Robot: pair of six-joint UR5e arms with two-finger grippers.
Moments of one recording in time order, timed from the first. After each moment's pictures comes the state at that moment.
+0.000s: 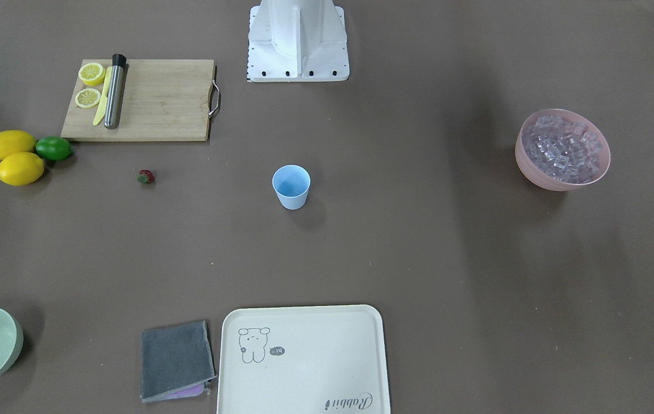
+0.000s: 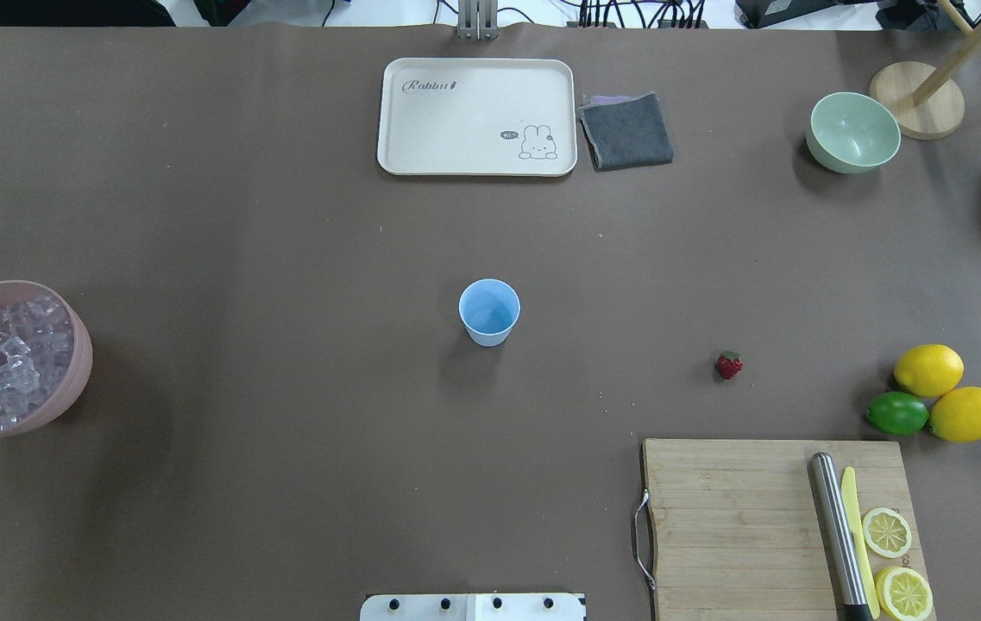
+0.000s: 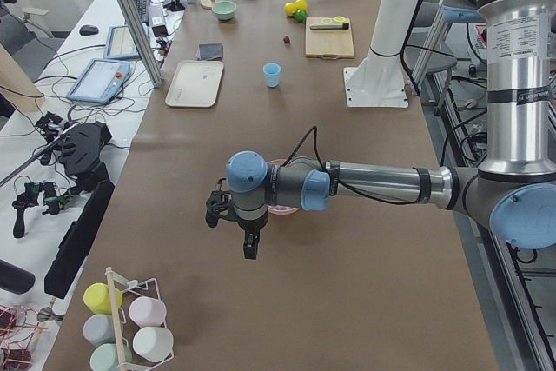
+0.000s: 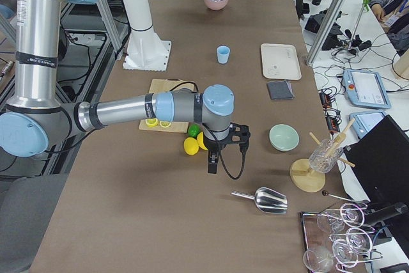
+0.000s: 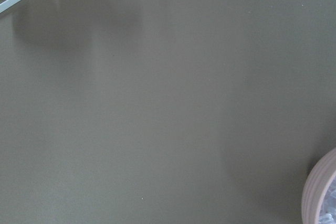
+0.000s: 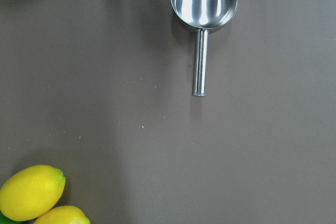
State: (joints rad) left arm -1.51 -1.46 -1.73 -1.62 -2.34 -0.07; right arm 1.56 -1.71 1.91 -1.76 2.26 0.06
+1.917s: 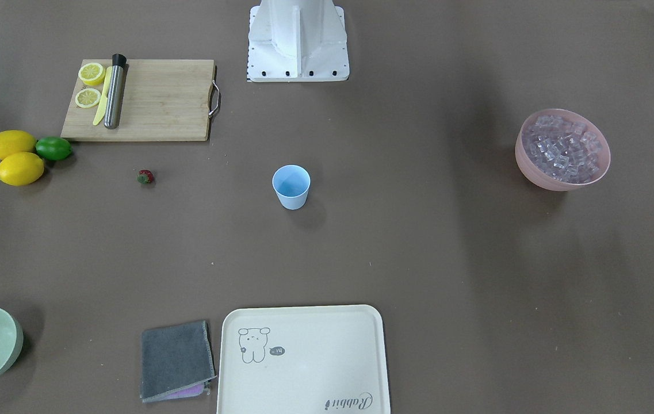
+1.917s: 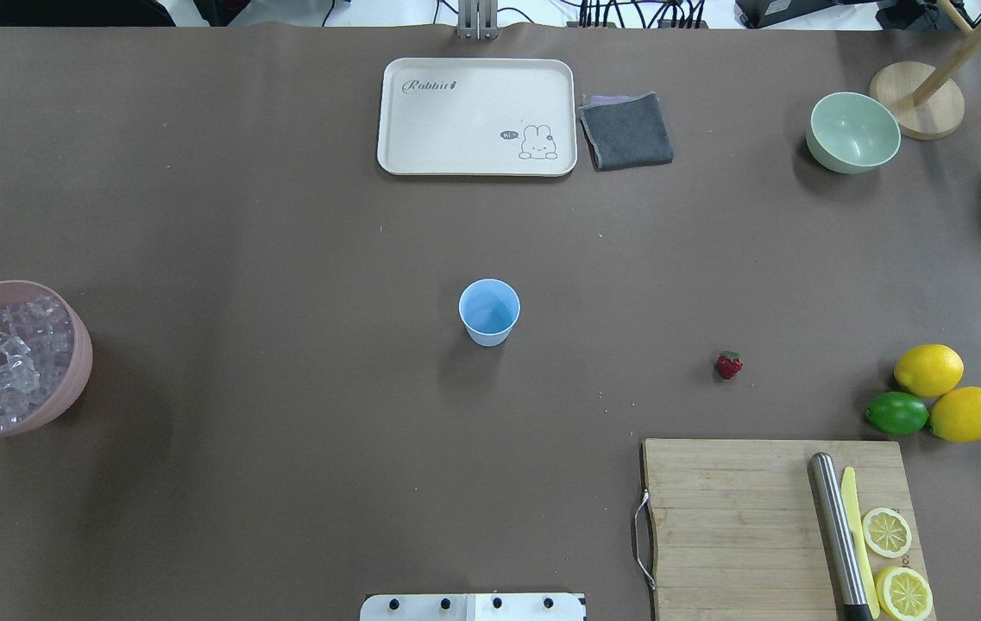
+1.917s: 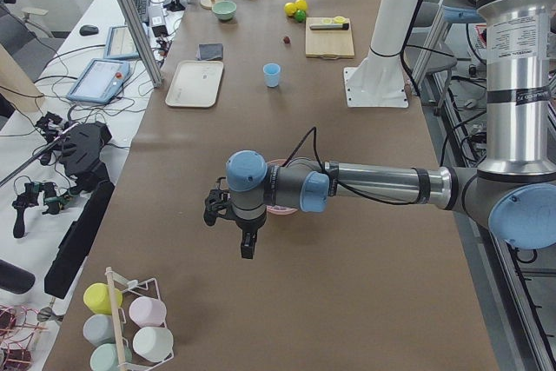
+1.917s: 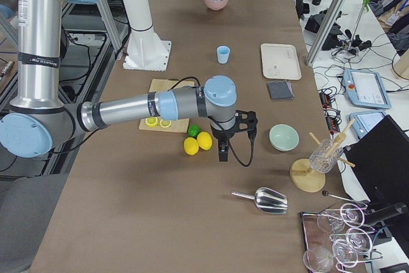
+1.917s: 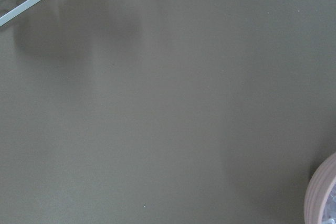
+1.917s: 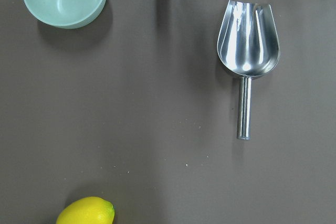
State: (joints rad) left arm -1.51 -1.47 -1.72 -1.65 -2.33 -0.07; right arm 1.57 -1.69 1.92 -1.62 2.35 0.15
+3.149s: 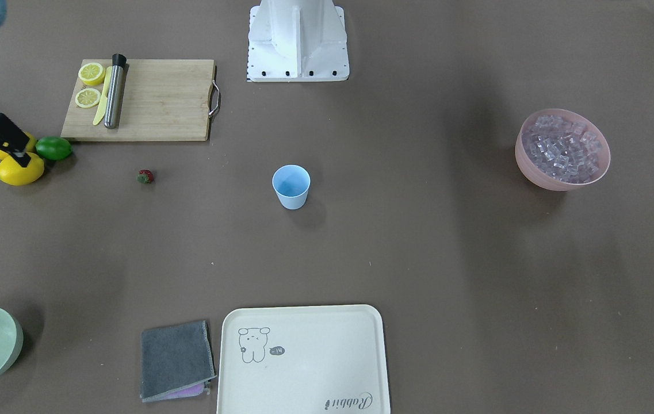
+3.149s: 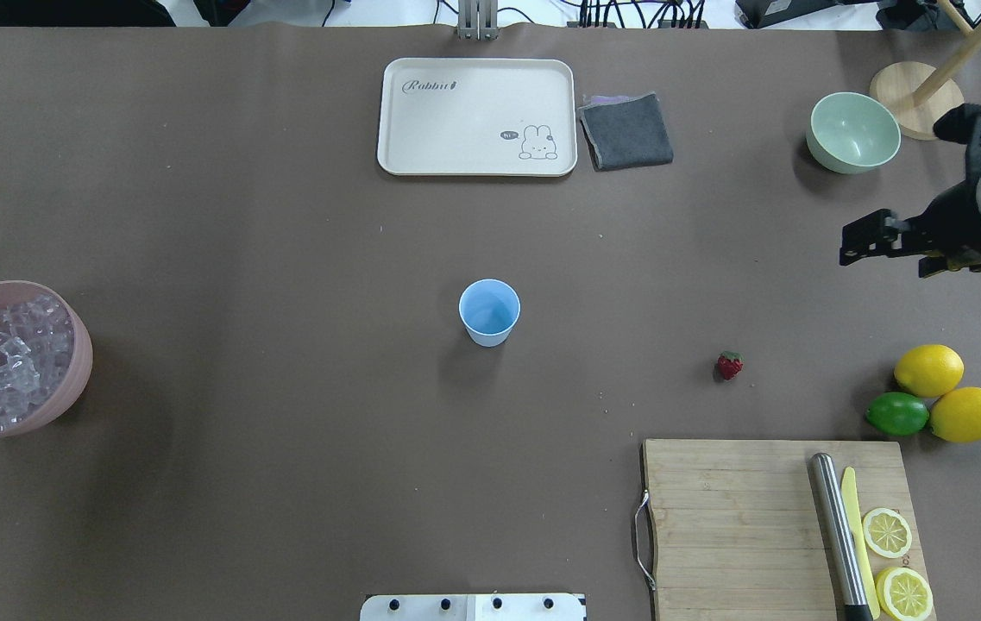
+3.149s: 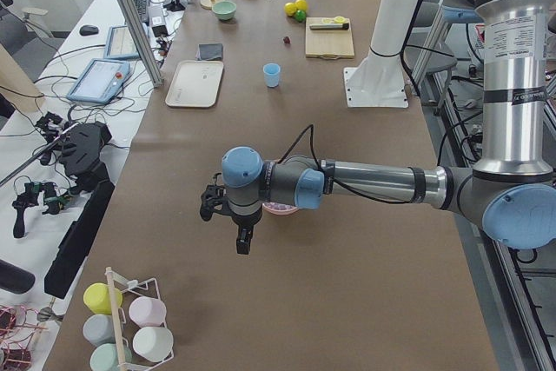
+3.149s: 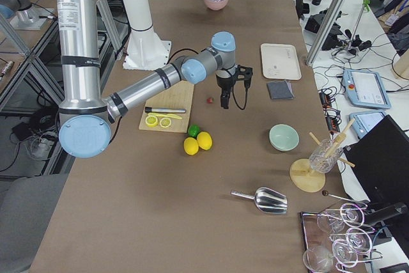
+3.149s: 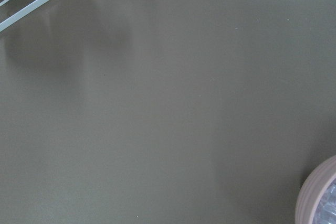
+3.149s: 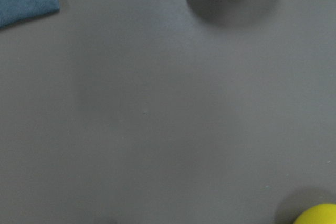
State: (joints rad) left arm -1.51 -1.48 -1.72 -1.65 -2.34 -0.07; right arm 0.93 -1.54 2.05 -1.41 2.07 1.03
